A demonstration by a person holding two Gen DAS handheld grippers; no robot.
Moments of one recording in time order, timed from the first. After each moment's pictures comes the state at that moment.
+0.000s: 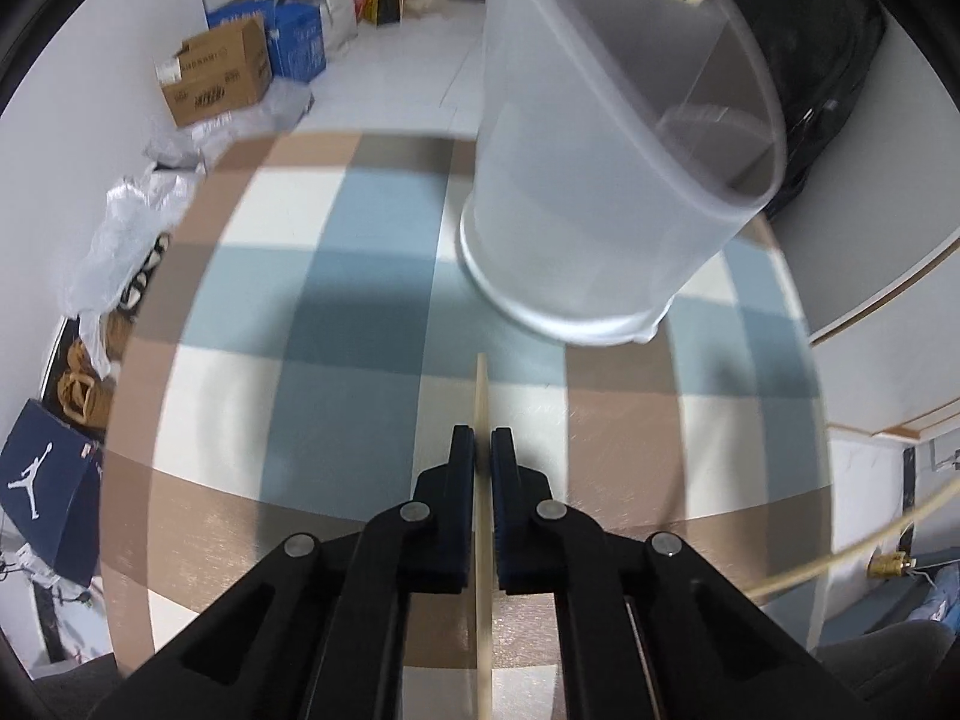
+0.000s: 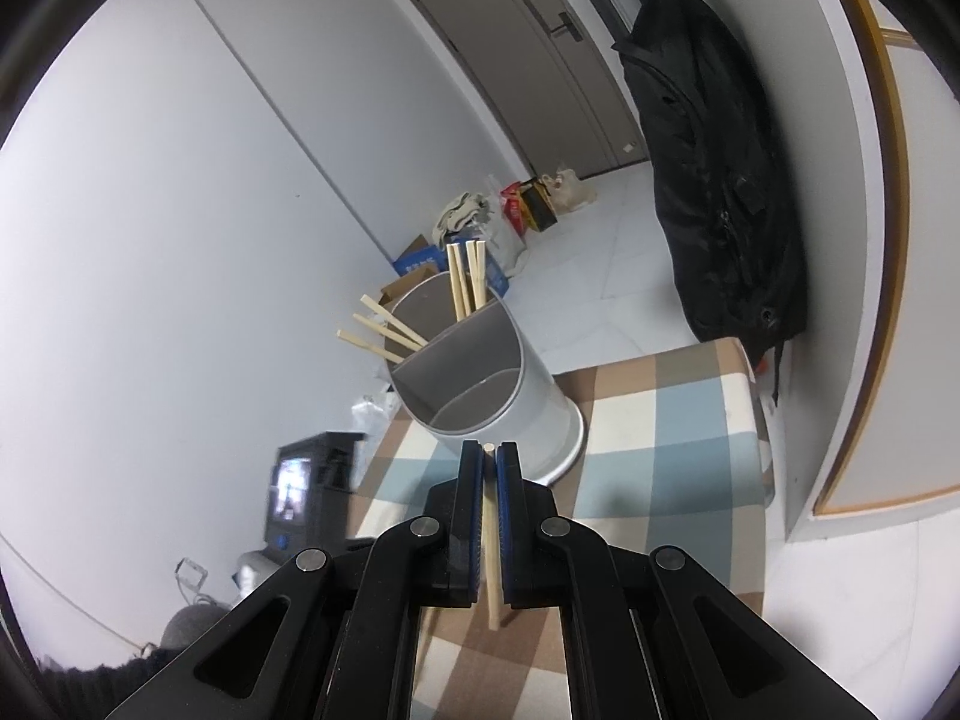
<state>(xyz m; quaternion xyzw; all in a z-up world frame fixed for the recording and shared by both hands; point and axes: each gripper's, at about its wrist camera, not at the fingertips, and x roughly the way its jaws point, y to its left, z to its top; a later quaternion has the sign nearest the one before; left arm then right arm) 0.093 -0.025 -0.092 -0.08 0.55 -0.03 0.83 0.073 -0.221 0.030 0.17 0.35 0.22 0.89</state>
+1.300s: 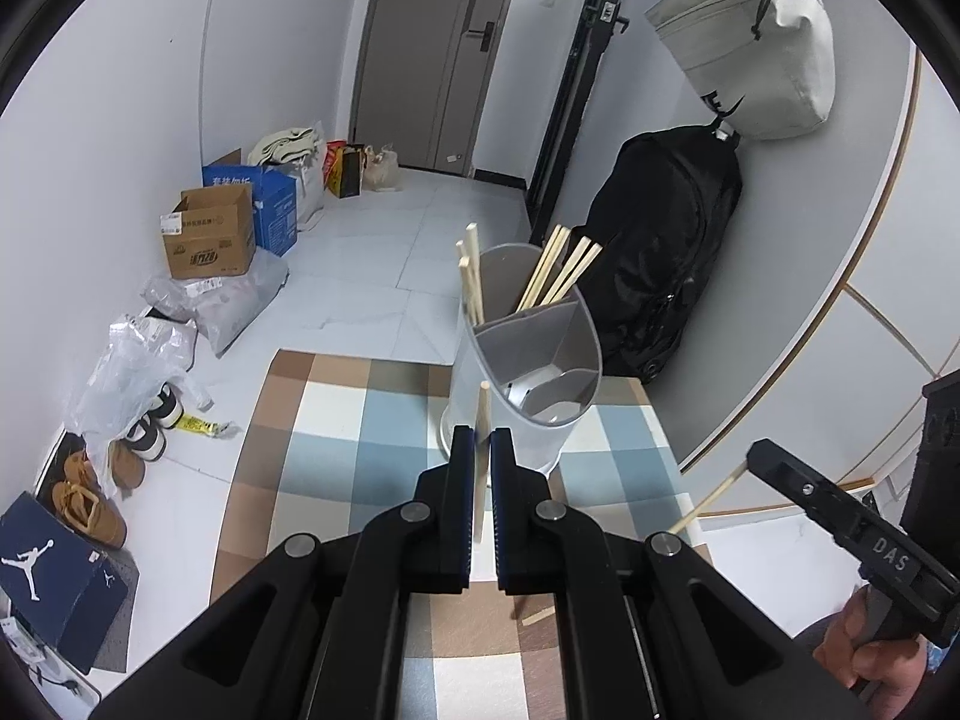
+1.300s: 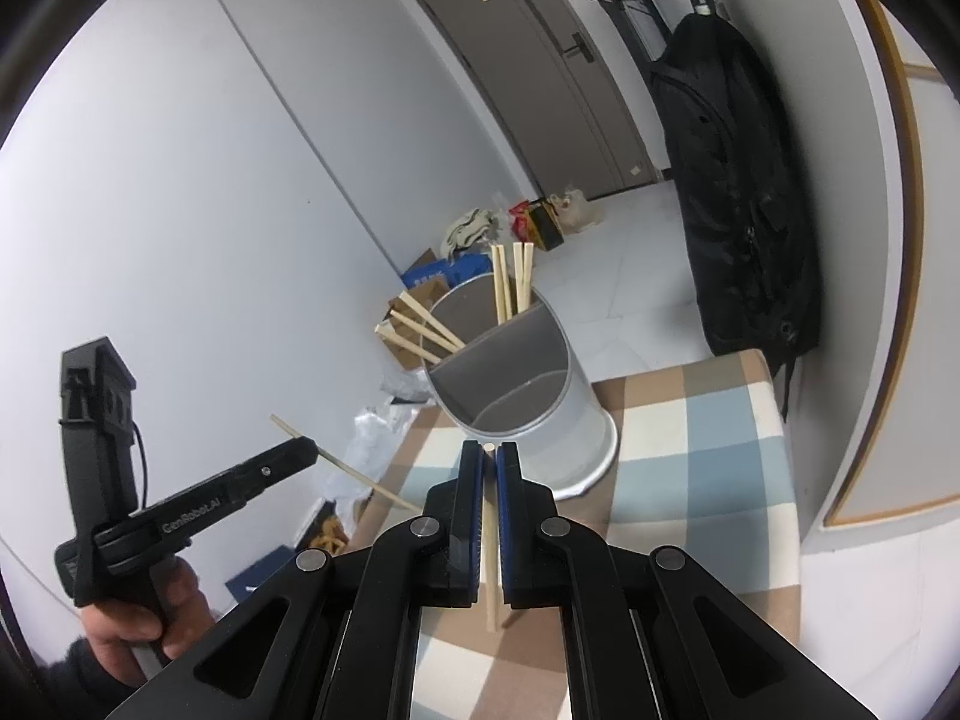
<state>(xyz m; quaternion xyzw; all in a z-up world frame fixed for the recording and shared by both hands) 0.046 0.005 0.021 -0.09 0.37 -0.09 0.92 0.058 -0.187 0.037 0.16 0.33 0.22 0.91</state>
